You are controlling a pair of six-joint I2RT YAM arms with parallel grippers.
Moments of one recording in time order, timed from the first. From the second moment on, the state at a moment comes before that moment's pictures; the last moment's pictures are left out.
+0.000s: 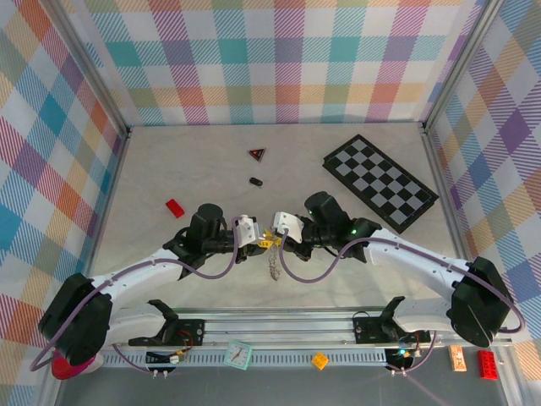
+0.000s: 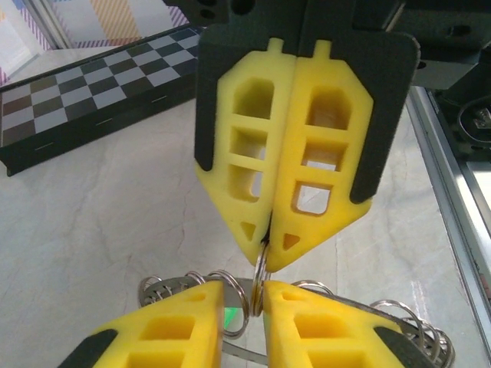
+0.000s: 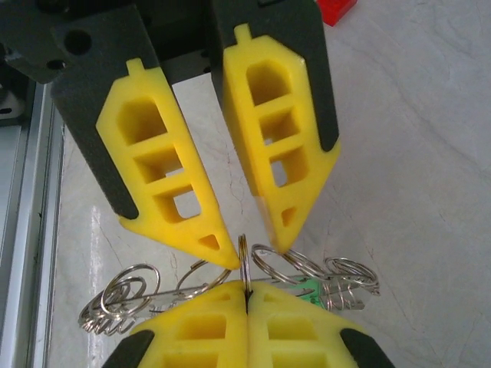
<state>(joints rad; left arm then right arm) -0.64 1.16 0.51 0.21 0.65 0.45 0.83 1.25 0.83 -0.31 -0.40 -0.46</state>
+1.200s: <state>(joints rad) -0.64 1.43 0.28 1.18 0.75 -0.02 0.66 1.13 0.50 0.24 -0.66 -0.25</state>
